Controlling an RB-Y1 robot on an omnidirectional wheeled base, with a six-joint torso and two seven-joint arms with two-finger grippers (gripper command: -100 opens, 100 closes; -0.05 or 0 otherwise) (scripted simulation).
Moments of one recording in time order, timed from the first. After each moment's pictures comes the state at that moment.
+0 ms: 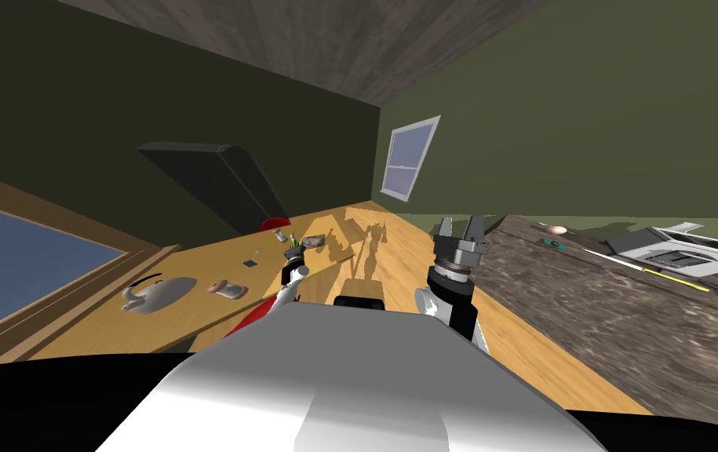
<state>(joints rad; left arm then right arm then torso) -0.01 0.19 0.24 -1.16 0.93 -0.50 0.90 0.49 0.01 0.01 -2.36 0.01 -0.63 0.01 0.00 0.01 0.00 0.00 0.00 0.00</state>
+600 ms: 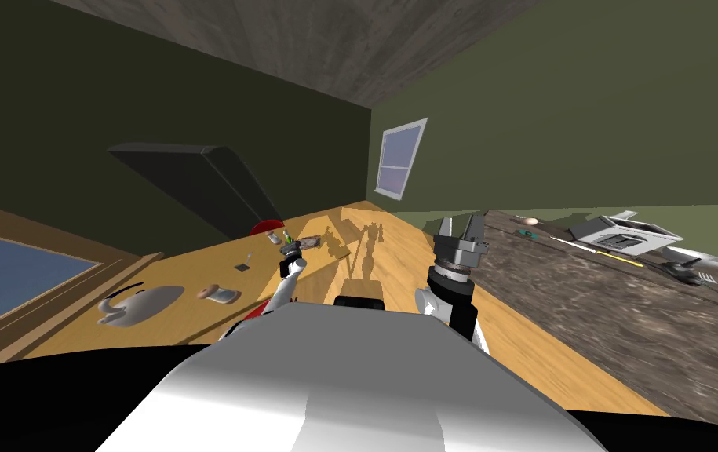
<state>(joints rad) -0.14 0.22 0.33 -1.05 0.97 -0.52 0.92 0.49 0.01 0.01 -2.36 0.01 -0.63 0.01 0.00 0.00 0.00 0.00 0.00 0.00</state>
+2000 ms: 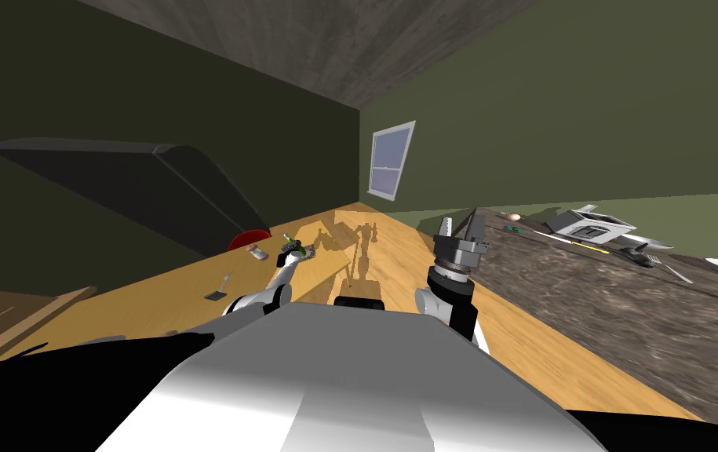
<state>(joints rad) -0.36 0.32 0.47 -0.71 1.04 -0.30 0.79 0.49 0.01 0.01 -2.36 0.01 -0.63 0.01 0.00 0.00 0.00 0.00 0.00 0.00</state>
